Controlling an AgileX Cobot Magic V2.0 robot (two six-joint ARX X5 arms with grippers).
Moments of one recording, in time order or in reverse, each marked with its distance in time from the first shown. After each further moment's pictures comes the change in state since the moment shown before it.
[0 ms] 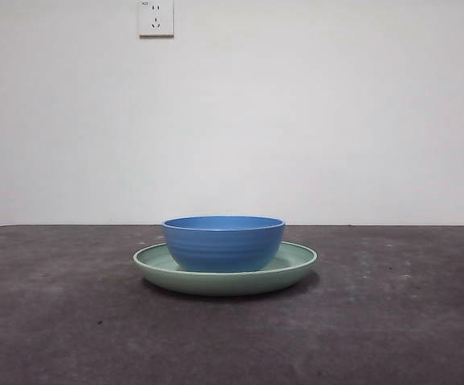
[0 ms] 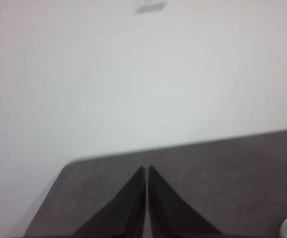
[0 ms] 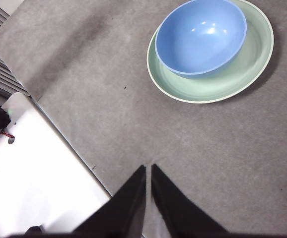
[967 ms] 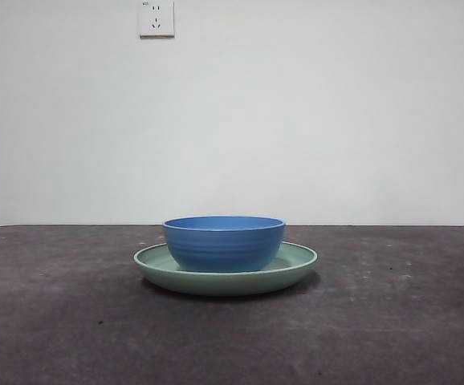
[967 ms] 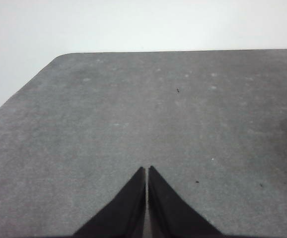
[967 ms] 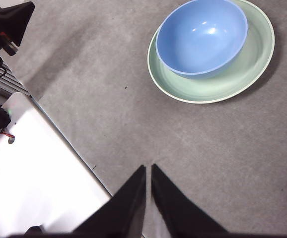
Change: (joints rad) left arm 0.018 -0.244 -0.430 -0.042 -0.020 -0.105; right arm 0.000 0.000 0.000 0.000 0.000 0.000
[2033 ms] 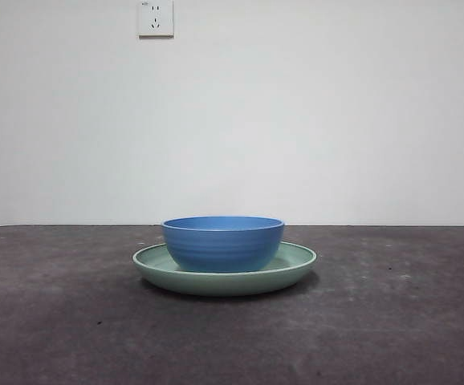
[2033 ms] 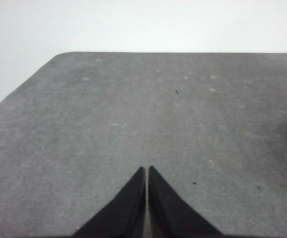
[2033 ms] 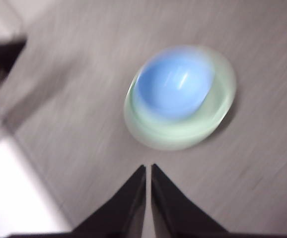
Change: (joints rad) left arm 0.000 0.000 0.000 0.000 0.000 -0.017; right arm -0.103 -0.113 -0.005 0.142 0.013 -0.073
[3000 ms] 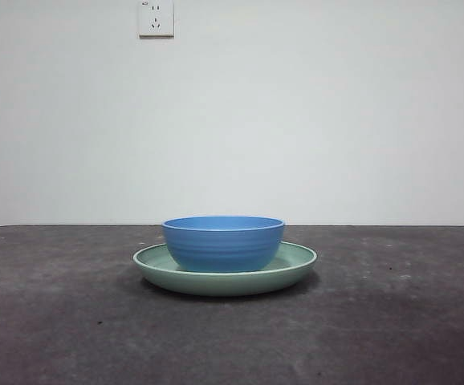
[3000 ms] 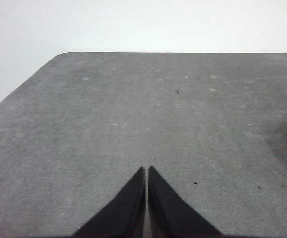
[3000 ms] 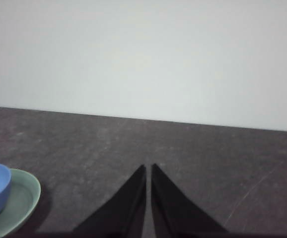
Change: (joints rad) left arm 0.000 0.000 0.000 0.000 0.000 0.000; right arm -0.269 -0.790 -0.986 0.906 0.355 0.131
